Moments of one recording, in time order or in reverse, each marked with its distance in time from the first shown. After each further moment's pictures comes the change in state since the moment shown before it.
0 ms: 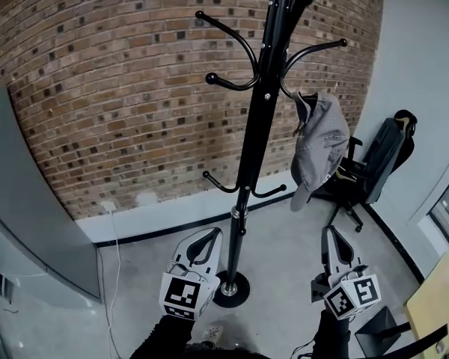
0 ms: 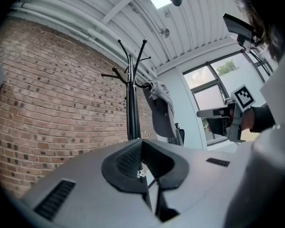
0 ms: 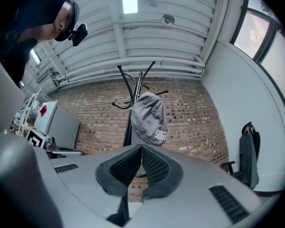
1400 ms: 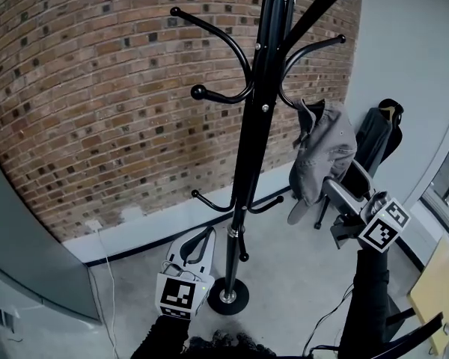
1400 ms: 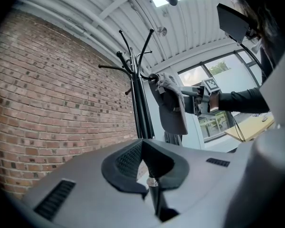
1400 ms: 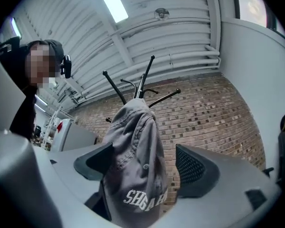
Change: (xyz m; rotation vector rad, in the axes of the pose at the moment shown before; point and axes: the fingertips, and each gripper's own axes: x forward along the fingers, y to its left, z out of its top) left arm 0.062 0.049 -0.015 0.030 -0.016 -0.087; right arm 0.132 -0.043 0.071 0.048 -0.100 0.312
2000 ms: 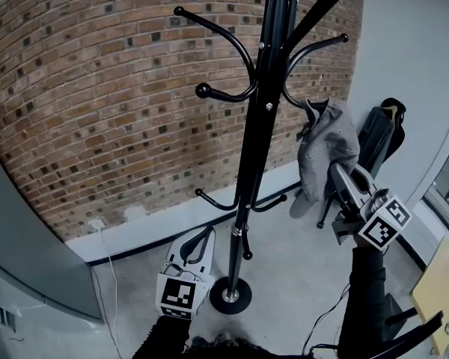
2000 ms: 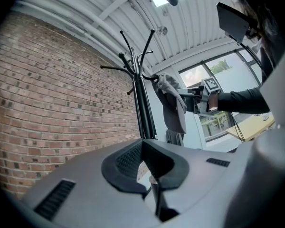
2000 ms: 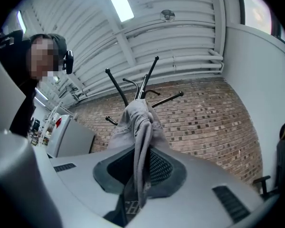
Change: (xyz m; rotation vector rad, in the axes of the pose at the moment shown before) left arm -0.007 0.006 0.000 0.015 0.011 0.013; right arm 0.008 0.003 0.004 -0.049 -0.010 -0.012
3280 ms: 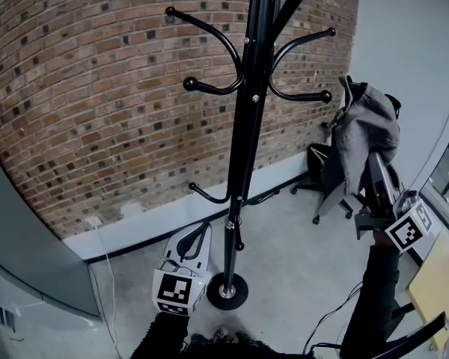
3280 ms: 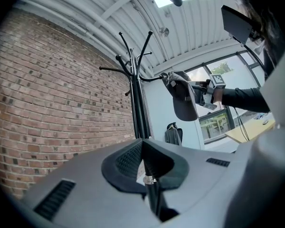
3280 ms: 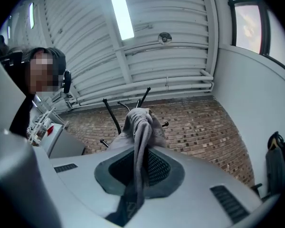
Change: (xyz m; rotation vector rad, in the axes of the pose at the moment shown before) left arm -0.004 -0.014 0.003 -0.029 -0.003 -0.001; right arm -0.067 -0.021 0.076 -0.023 -0.170 -0.110
